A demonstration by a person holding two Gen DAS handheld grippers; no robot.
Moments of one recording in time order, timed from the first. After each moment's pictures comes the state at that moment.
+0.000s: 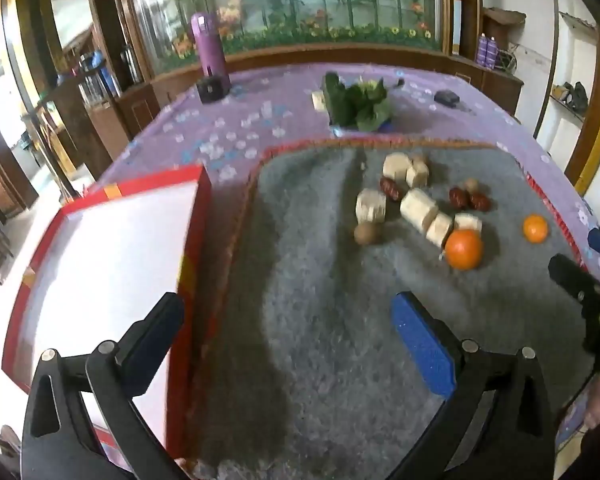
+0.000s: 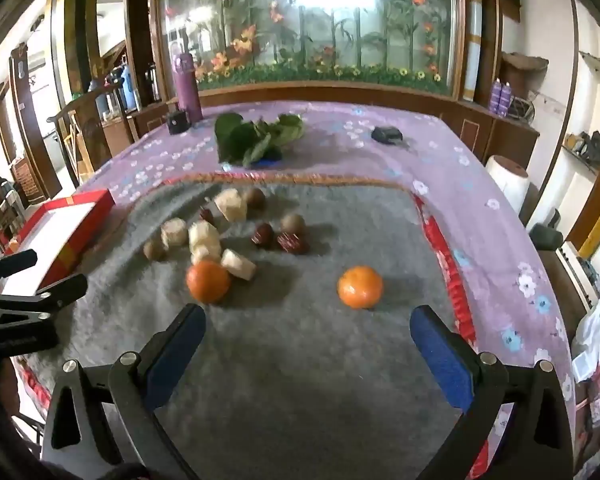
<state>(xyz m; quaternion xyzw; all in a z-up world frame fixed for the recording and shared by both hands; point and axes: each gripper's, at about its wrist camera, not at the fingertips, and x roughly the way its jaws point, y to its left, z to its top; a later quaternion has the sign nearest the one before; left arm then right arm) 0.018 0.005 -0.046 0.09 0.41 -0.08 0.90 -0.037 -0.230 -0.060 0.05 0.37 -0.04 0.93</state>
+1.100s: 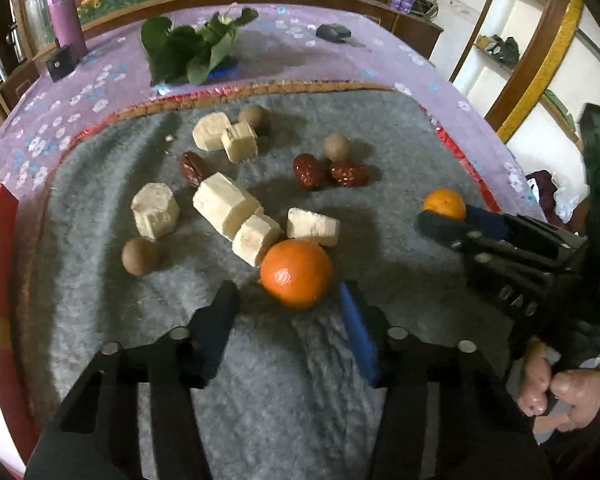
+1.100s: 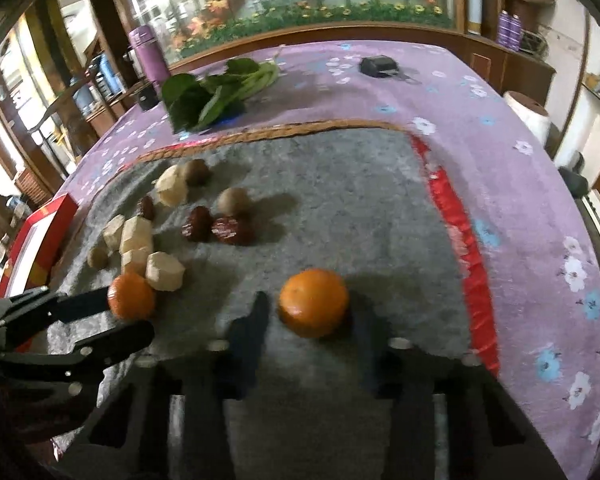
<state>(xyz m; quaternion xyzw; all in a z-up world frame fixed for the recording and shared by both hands) 0.056 -0.122 -0.076 0.10 0.51 -0.24 0.82 0.023 -0.288 -0.095 0.12 0.46 -0.02 0.88</state>
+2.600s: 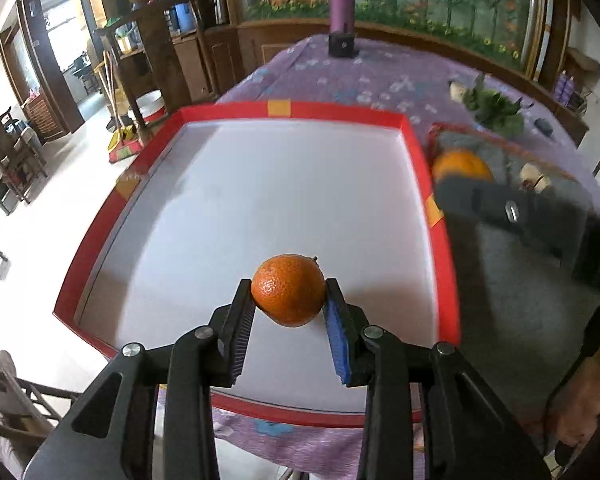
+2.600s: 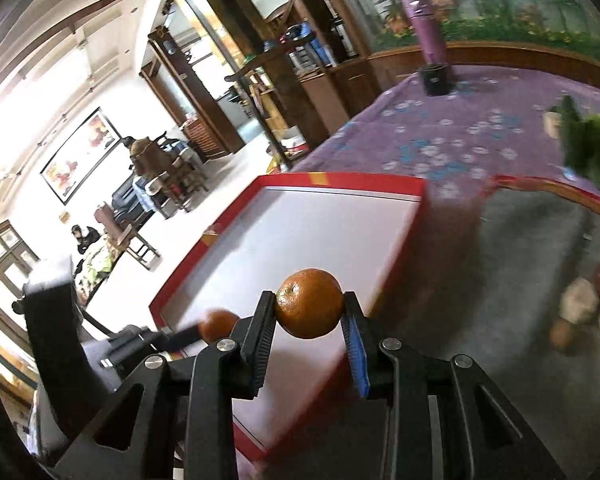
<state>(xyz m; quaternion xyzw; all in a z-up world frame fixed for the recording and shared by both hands) 0.019 0.151 -0.050 0.03 0.45 0.05 0.89 0.077 0.019 -0.039 0.12 0.41 0.33 0.84</state>
